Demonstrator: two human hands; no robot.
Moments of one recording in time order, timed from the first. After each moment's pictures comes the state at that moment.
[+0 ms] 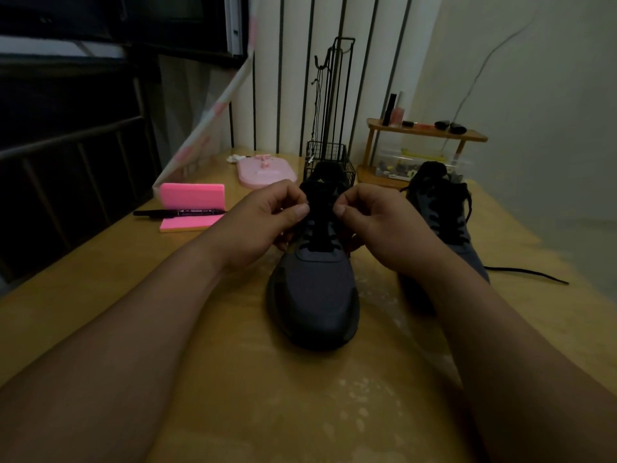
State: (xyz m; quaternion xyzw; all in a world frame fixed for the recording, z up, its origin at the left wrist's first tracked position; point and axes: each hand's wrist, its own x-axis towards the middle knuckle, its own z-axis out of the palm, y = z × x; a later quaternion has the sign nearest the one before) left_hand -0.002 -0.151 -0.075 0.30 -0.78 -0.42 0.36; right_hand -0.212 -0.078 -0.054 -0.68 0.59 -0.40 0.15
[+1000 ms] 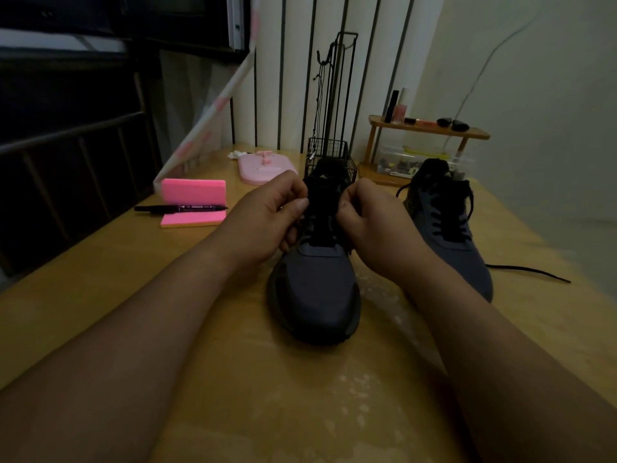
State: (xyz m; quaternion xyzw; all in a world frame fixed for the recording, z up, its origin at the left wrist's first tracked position) left_hand -0.008 -0.144 -0.079 0.30 -0.80 -0.34 0.39; right_hand -0.201 -0.082 -0.066 -0.68 0.61 -0.41 0.07
